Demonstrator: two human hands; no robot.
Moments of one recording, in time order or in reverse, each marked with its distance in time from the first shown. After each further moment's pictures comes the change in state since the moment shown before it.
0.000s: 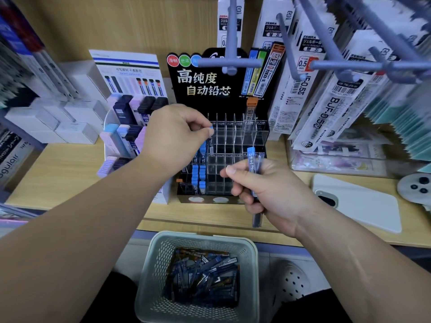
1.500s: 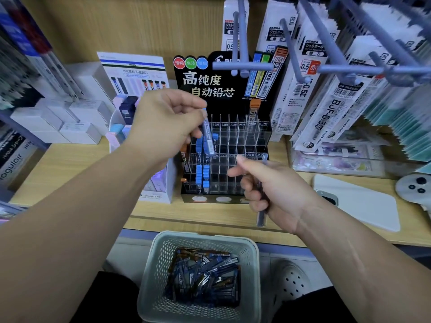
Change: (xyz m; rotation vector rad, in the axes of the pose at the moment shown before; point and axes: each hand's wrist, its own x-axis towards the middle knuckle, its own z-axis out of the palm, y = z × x) left_hand 0.005 0.013 -0.027 -0.466 -0.025 -0.217; right_hand 0.005 0.001 0.000 0.081 0.071 0.125
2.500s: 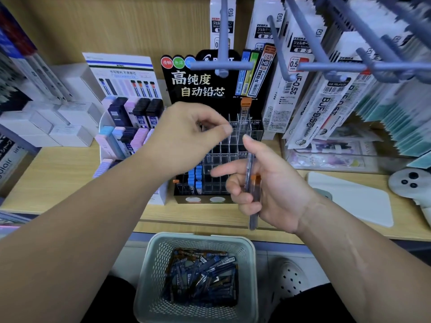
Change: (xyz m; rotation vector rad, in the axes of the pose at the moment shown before) left_hand -0.012 0.004 0.024 0.272 -0.230 0.189; right_hand -0.009 -0.013 -0.003 0.120 -0.235 0.094
